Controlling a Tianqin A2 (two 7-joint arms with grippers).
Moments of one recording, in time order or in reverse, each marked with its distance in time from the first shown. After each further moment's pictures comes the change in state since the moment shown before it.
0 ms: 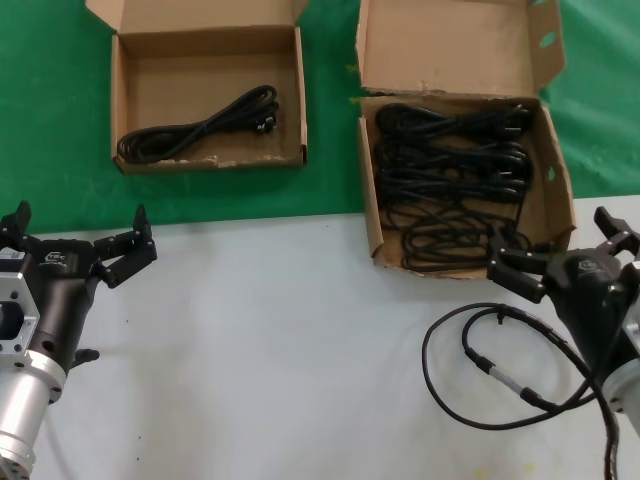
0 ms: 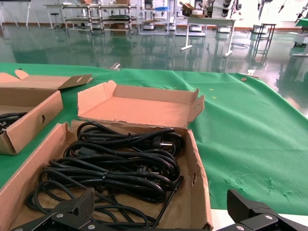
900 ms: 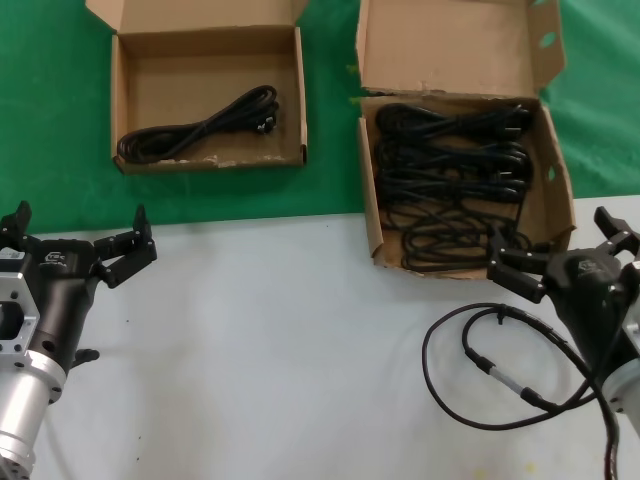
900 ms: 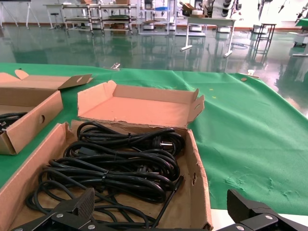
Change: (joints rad) left arm 0.000 0.000 0.000 0.000 0.000 0.000 0.000; right arm 0.000 0.000 0.000 0.000 0.000 0.000 0.000
